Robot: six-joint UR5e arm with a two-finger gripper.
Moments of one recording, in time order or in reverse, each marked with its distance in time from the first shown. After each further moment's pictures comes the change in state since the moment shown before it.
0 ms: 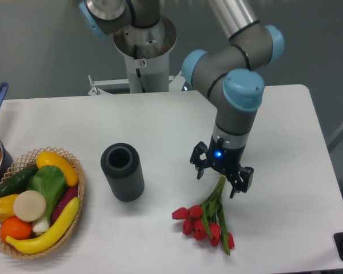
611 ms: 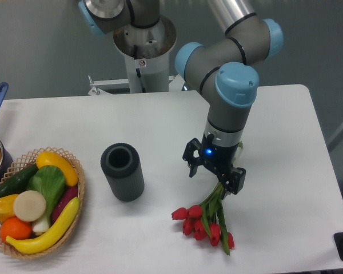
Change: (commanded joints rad) arm -0.040 0.034 0.055 -0.133 0.011 0.170
